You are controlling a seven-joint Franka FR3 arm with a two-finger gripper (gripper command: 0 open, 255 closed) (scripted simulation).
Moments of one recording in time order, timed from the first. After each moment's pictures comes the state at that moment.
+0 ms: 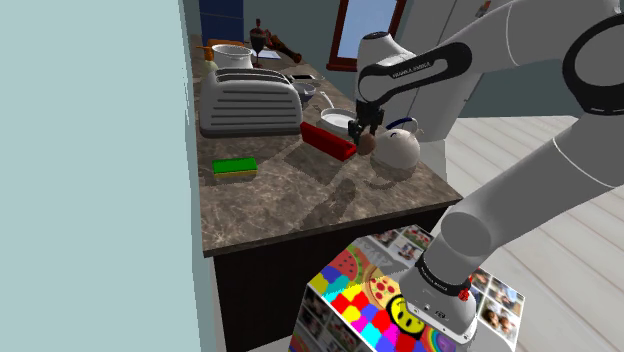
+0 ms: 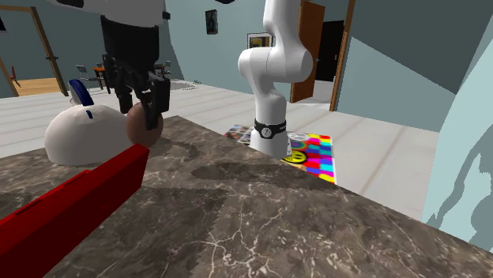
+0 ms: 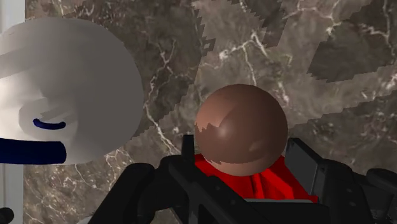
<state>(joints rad) -0.19 -0.27 -0.06 -2.40 -0.33 2.11 0.13</state>
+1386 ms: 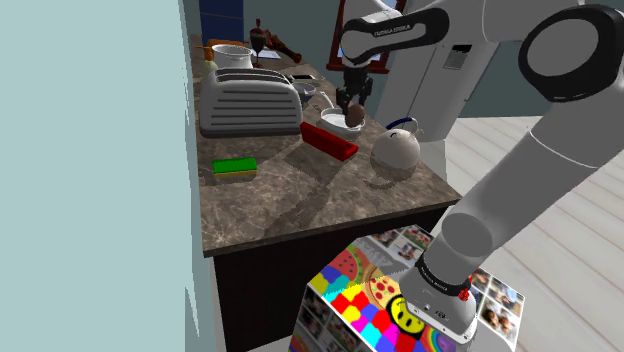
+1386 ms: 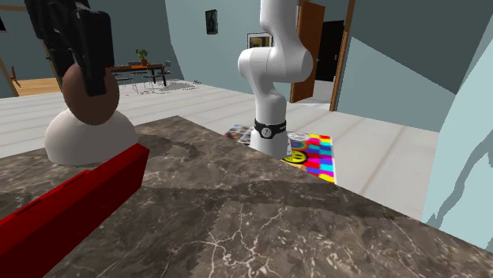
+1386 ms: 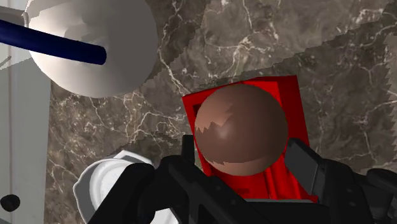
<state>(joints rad) -0.17 -0.10 -0.04 -2.01 -0.29 1.89 0.09</state>
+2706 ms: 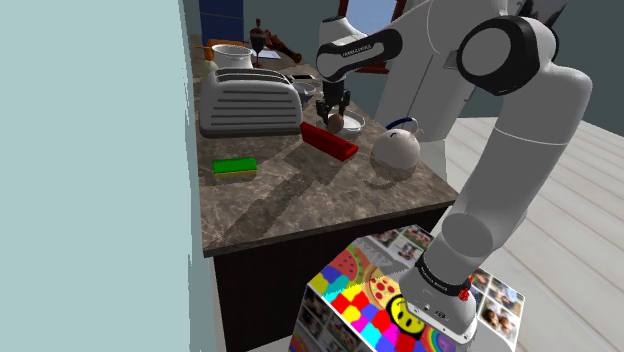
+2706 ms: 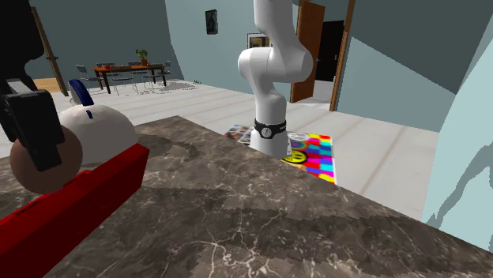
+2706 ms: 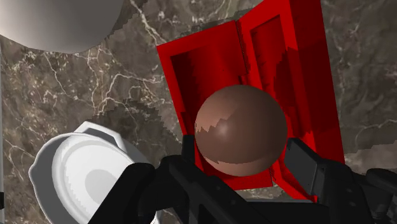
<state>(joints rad) -0.16 0.18 -0.03 -1.85 -0.29 2.00 0.14</state>
